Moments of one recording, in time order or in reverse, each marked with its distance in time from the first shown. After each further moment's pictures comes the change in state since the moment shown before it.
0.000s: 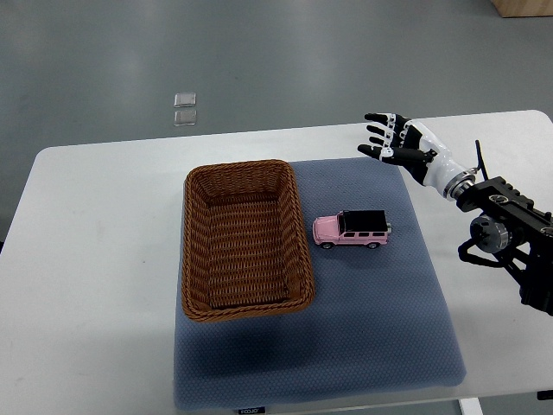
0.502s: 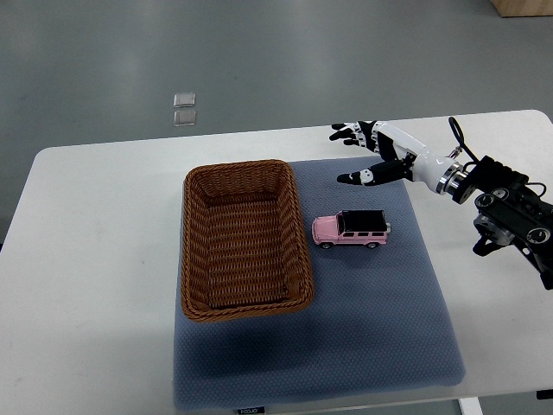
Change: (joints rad) left arm 0.000 0.000 0.000 0.001 0.000 0.001 0.000; right arm 0.067 -0.040 -0.102 0.016 -0.428 0.067 0.172
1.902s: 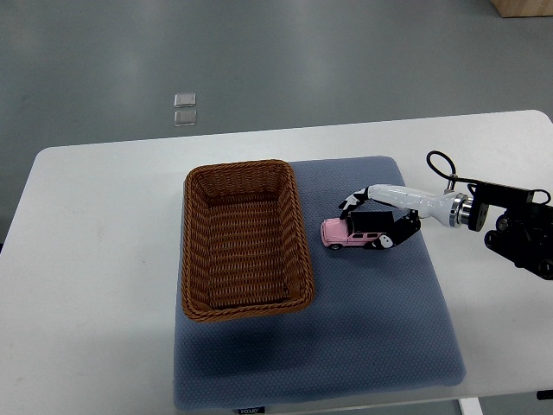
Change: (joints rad) left arm 0.005 0.000 -0.002 0.002 0.000 0.000 0.001; right arm 0.054 -0.121 -0.367 0.040 -0.355 -0.188 0.069
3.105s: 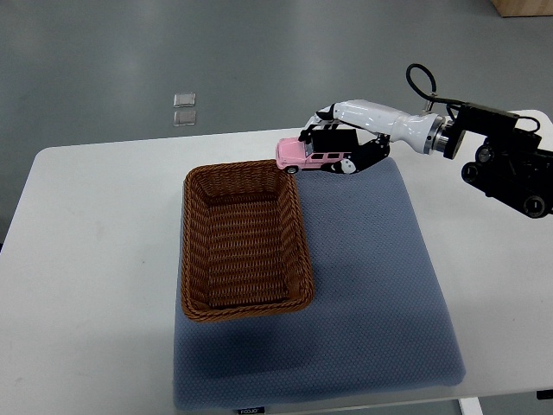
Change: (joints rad) left arm 0.003 0.000 0.000 -0.002 0.000 0.000 -0.001; right arm 0.245 0.038 0.013 0.098 0.024 -0.068 0.000
